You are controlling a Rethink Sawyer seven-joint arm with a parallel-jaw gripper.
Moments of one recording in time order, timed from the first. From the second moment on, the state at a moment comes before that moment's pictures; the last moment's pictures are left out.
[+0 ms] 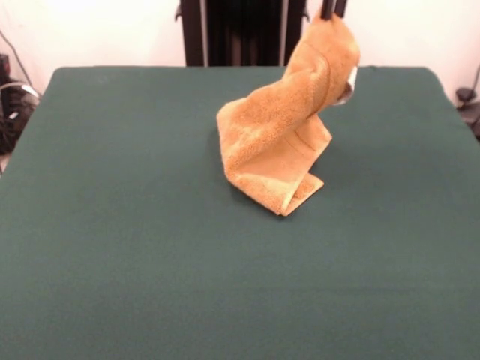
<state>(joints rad) -0.02 -0.93 -0.03 1.93 -0.03 0.66 1.57</state>
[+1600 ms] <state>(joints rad) -0.02 -1.10 -0.04 1.81 -0.04 0.94 1.57</state>
